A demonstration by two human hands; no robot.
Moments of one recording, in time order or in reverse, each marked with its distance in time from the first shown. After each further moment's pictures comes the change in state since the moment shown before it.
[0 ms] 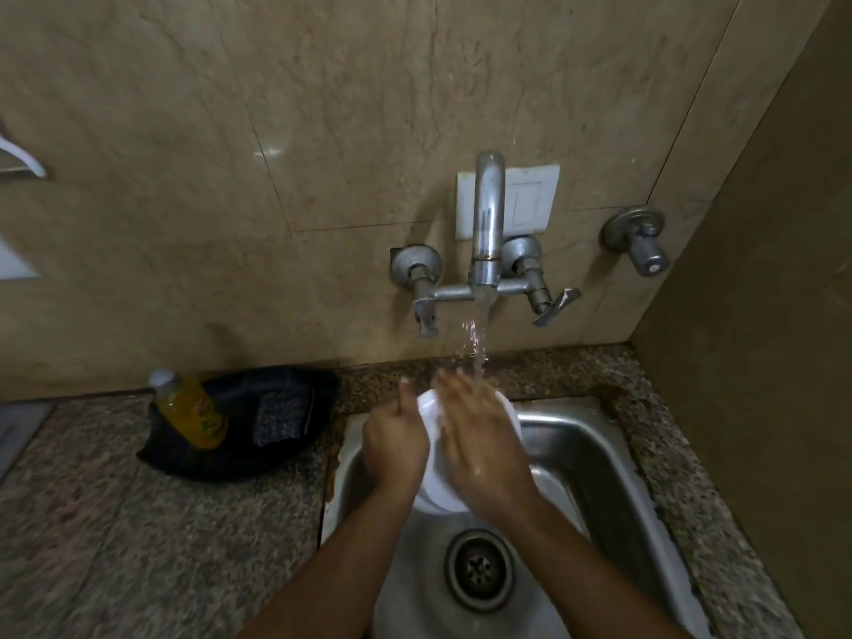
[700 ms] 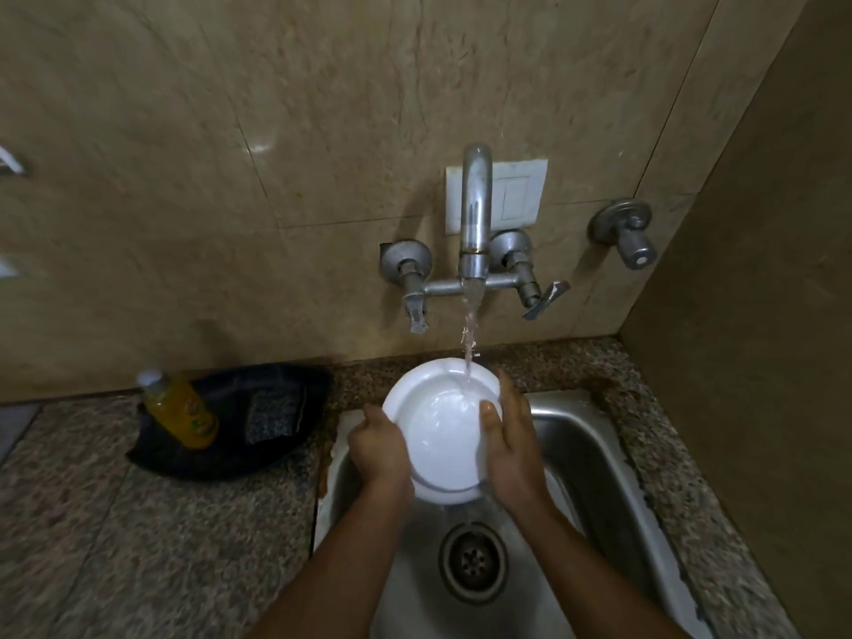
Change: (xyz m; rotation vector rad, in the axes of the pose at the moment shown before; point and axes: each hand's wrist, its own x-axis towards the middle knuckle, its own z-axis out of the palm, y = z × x) left_hand 0.008 -0.024 0.004 -0.371 0.087 -0.525; right_hand -0.025 0.029 0.010 0.516 0.150 0.622
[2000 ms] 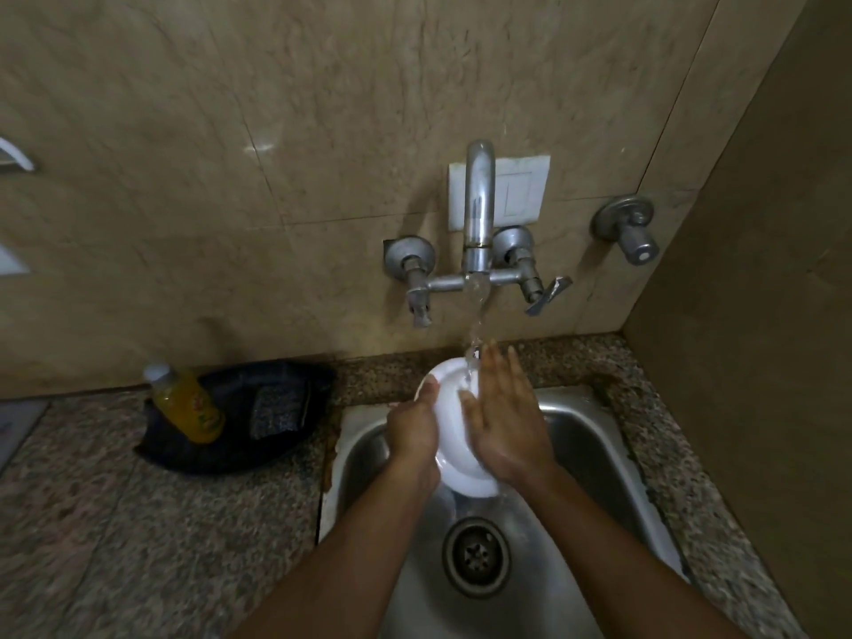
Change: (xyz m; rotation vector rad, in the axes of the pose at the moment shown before) left_hand -0.010 -0.003 0.028 -0.107 -0.421 -0.095; right_hand 0.026 -0.009 -0.002 -0.670 -0.071 -0.355
